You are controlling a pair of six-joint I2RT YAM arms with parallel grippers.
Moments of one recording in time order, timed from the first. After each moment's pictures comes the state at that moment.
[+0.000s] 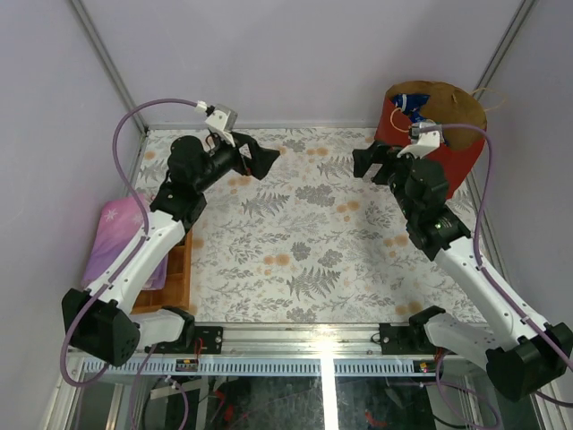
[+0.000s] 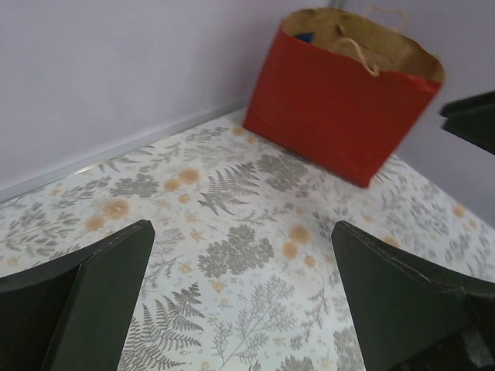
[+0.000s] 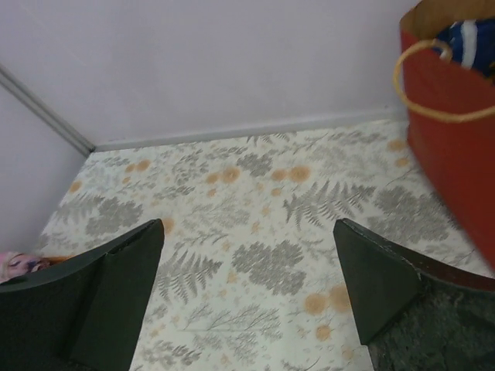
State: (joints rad) left arm -0.35 1.23 1.10 0.13 0.39 -0.18; right arm 0.44 1.02 0.93 0.03 0.18 0.40
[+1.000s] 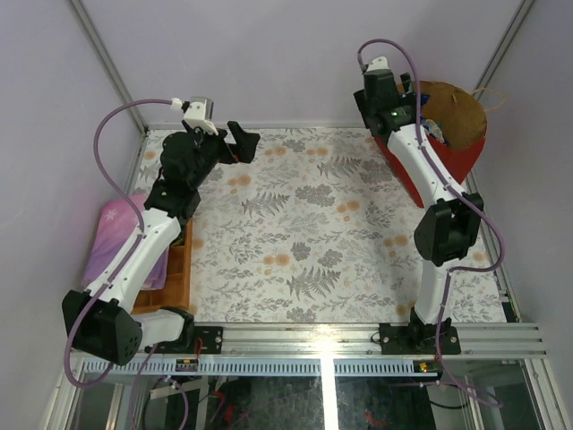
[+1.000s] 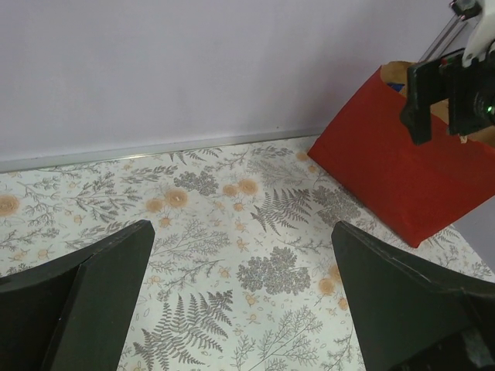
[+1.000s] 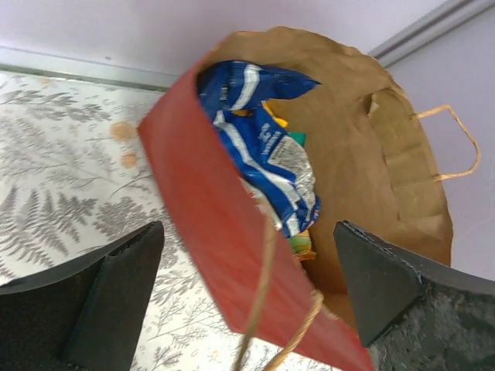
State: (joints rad) left arm -0.29 1.23 1.12 0.11 0.13 -0.30; right arm 0.33 1.97 1.98 -0.53 0.65 -0.27
